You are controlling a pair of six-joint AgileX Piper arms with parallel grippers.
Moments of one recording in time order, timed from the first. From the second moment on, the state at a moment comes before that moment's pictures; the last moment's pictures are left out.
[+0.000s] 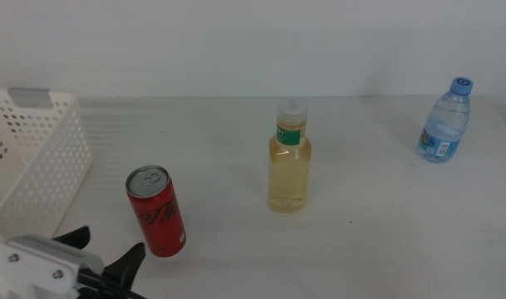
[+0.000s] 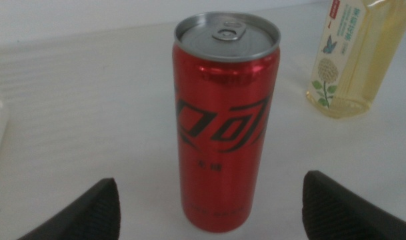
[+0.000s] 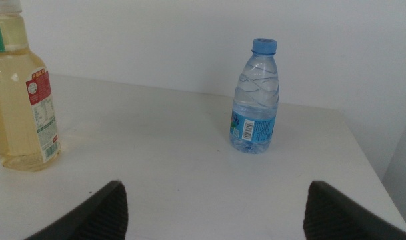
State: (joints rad) left arm -0.41 1.10 0.03 -0.05 -0.79 -0.03; right arm 0.10 -0.01 0.03 0.03 0.16 -0.08
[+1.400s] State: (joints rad) left arm -0.41 1.47 0.02 0.03 -1.13 -0.12; right arm 0.10 -0.01 0.03 0.03 0.16 -0.08
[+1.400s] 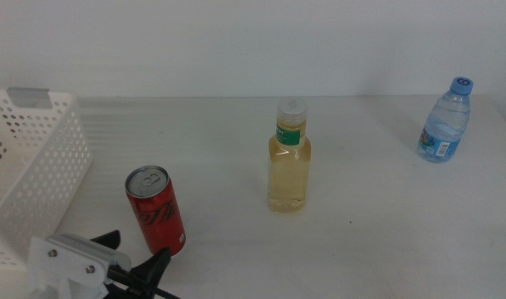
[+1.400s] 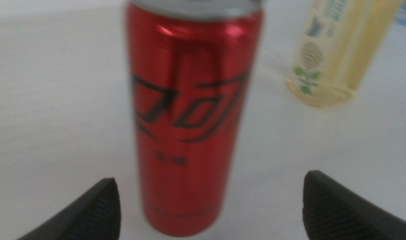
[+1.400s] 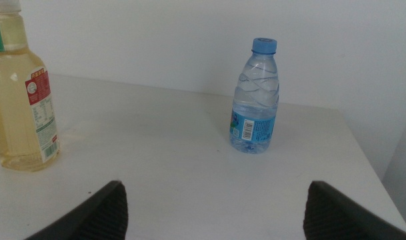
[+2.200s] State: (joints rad) left arm -0.41 1.69 -0.15 0.01 -1.14 -0.13; right arm 0.10 -0.01 0.03 0.03 0.16 -0.08
